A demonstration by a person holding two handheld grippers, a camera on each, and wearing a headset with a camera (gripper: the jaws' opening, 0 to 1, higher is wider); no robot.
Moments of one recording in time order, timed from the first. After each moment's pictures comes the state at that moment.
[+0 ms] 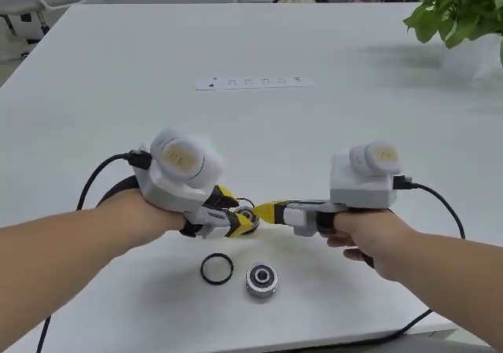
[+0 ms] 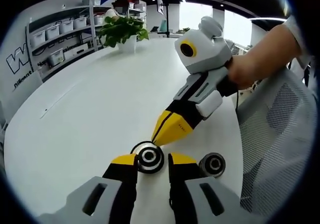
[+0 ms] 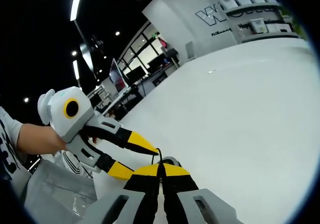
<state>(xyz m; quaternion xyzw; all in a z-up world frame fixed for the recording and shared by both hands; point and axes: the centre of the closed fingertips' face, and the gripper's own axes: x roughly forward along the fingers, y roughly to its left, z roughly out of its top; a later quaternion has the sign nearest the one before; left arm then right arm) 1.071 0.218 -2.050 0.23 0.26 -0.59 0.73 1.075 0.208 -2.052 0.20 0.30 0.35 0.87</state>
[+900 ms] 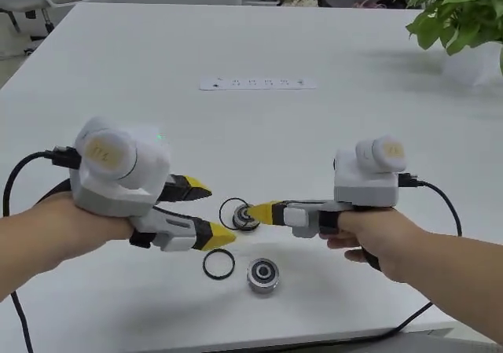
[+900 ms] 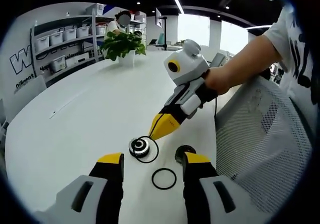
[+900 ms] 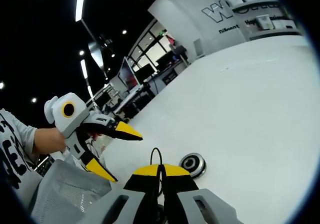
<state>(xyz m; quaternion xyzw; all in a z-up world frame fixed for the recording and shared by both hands) 1.038 0.265 -2.007 0.20 0.23 -0.60 0.74 1.050 0.232 -2.032 0.21 0.30 0.39 0.84</state>
